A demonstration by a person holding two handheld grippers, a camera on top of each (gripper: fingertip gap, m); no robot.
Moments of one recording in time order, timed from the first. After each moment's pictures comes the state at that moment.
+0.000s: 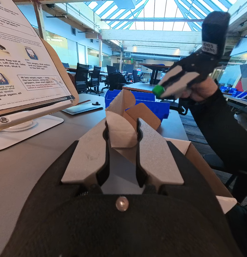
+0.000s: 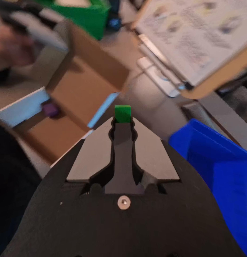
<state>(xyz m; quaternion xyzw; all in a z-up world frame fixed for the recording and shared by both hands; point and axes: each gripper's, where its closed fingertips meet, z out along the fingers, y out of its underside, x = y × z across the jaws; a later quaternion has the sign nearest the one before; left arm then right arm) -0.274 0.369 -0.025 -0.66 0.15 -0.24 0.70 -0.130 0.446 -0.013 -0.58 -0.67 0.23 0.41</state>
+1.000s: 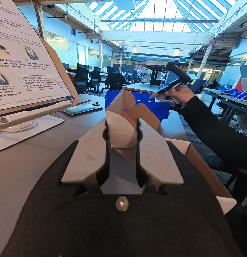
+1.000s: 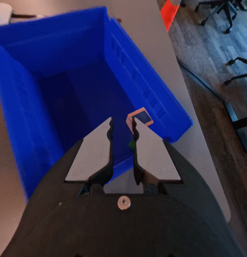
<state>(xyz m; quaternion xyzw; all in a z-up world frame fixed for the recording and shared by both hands) -0.273 0.369 -0.024 -0.65 0.15 -0.24 0.70 0.082 0.663 -0.081 -0.86 -0.26 0.08 0.43</state>
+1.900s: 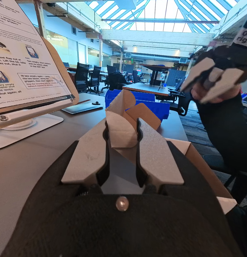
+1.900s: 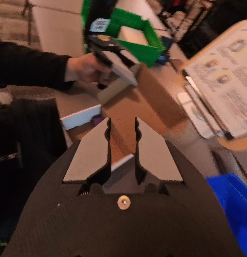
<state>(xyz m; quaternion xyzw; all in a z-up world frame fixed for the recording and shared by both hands) -0.275 0.370 -0.025 -0.66 0.15 -0.25 0.70 -0.156 0.348 0.003 -0.47 -0.73 0.29 0.40</state>
